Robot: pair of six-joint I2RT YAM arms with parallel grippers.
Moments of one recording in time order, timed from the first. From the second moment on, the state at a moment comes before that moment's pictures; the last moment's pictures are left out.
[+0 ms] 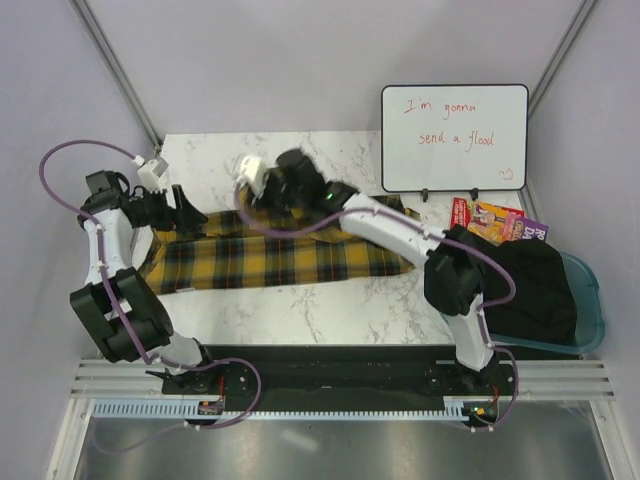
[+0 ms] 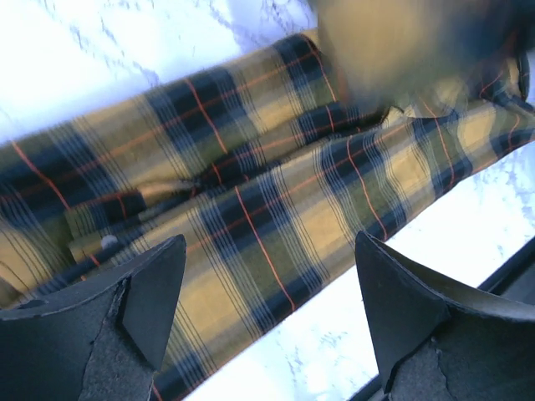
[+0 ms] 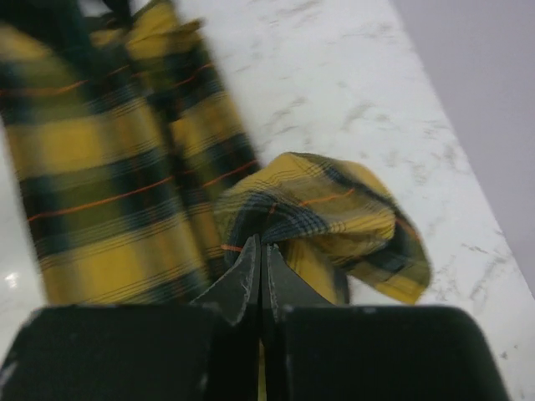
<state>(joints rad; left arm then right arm) 0.46 1.51 1.25 -0.78 0.88 0.42 0.79 2.09 1.92 -0.18 -0.28 -0.36</state>
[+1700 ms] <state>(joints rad) 0.57 1.69 1.09 -1.02 0.87 0.24 1.01 2.44 1.98 -0.15 -0.68 0.34</state>
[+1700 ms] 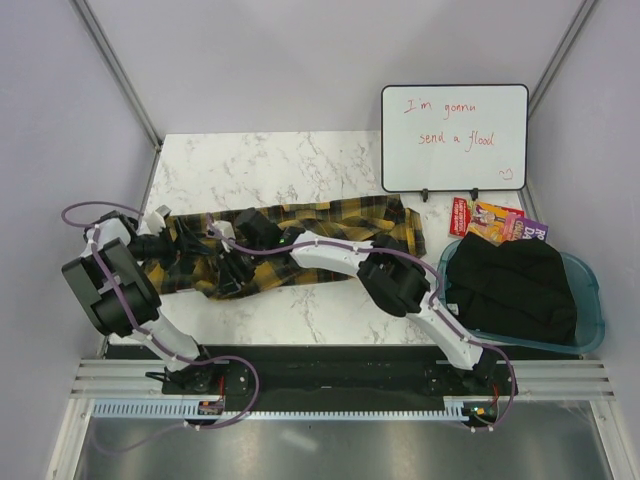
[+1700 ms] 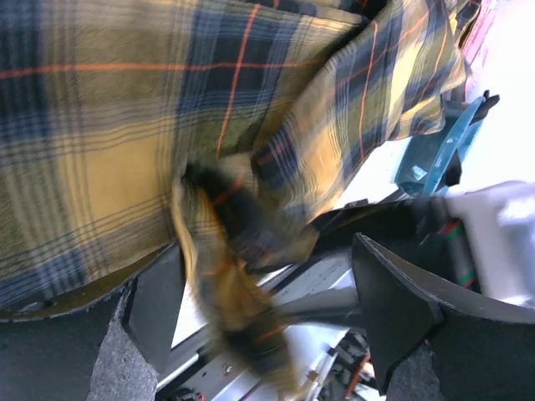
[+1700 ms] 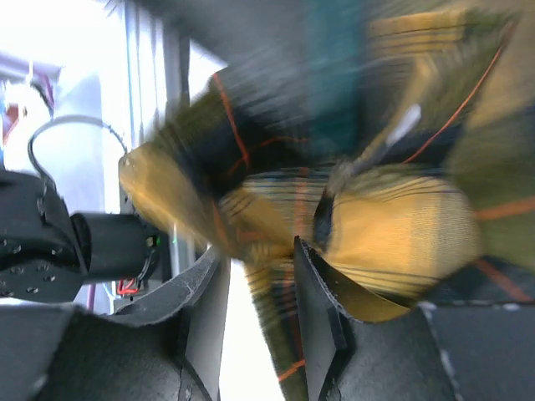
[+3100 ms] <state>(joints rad) 0.09 1.81 1.91 -0.85 0.94 -0.18 0.26 2.02 1.83 -0.64 -0.66 -0.11</state>
